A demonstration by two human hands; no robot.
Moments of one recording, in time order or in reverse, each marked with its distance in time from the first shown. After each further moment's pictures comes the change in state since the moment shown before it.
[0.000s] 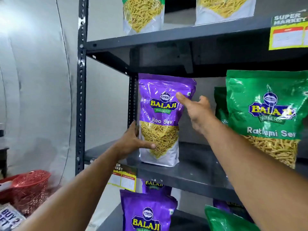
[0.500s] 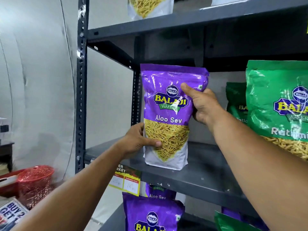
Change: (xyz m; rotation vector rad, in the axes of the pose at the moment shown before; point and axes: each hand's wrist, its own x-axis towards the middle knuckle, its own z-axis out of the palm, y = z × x) left_hand 0.012 -0.017 -0.005 -0.169 -0.037 -0.102; right_hand 0.032 0.007 0.018 0.234 -0.143 0.001
